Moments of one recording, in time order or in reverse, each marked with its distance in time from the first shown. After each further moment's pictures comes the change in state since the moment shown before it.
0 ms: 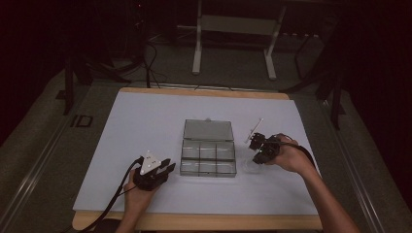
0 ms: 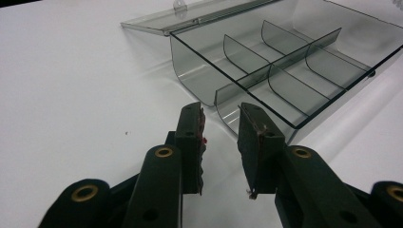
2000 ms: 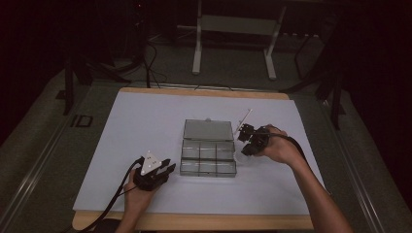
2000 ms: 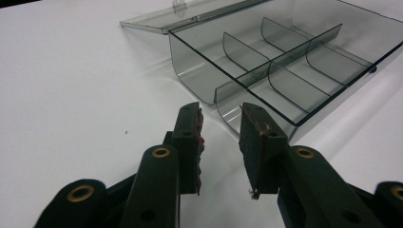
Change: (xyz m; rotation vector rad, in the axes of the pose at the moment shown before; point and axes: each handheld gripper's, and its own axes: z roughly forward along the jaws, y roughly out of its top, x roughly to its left) left arm -0.001 0.000 0.001 0.004 0.001 0.009; right arm 0.005 0.039 -0.015 -0.051 0.001 -0.039
